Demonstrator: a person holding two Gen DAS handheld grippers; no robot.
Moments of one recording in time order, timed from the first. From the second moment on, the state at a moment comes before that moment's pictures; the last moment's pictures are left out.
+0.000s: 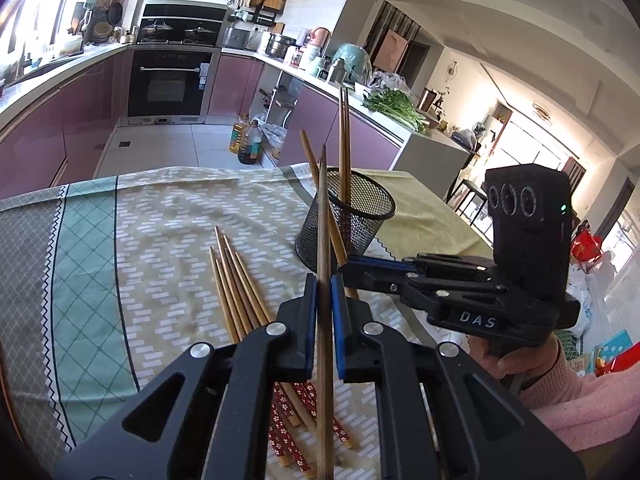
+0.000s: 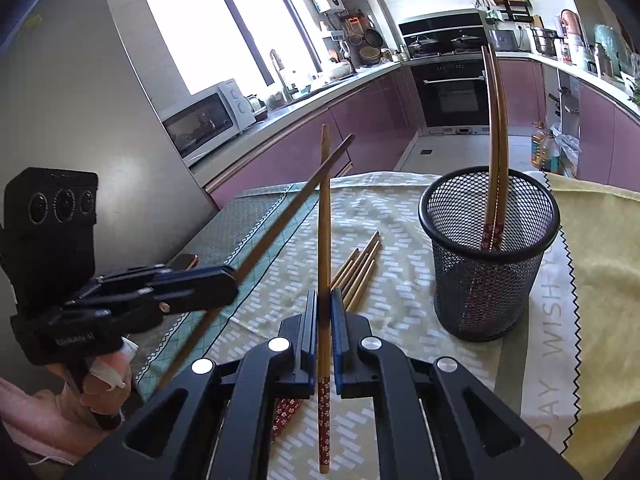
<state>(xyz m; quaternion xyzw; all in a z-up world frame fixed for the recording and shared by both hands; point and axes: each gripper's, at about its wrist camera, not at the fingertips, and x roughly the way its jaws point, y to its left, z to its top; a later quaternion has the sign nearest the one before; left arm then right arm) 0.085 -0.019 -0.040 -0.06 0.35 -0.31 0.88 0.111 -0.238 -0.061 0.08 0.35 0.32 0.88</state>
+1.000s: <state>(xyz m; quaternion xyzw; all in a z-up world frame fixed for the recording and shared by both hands) 0.102 -0.043 0.009 -0.07 0.29 -0.34 0.89 0.100 -0.283 -0.004 0.06 0.25 0.28 0.92</state>
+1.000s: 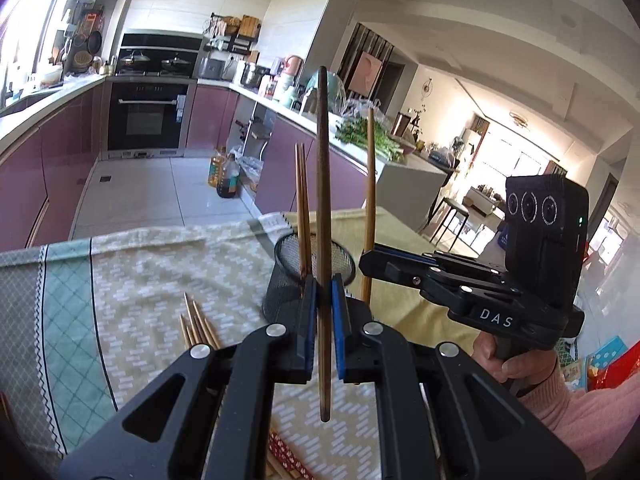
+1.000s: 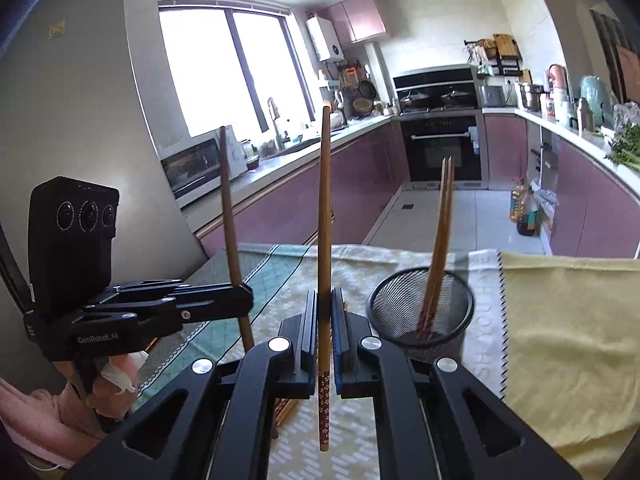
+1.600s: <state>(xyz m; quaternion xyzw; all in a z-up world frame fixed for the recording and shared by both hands) 0.152 -0.076 0.070 -0.07 0.21 -0.32 0.92 0.150 -0.315 0.025 0.06 0.19 0.23 0.95</state>
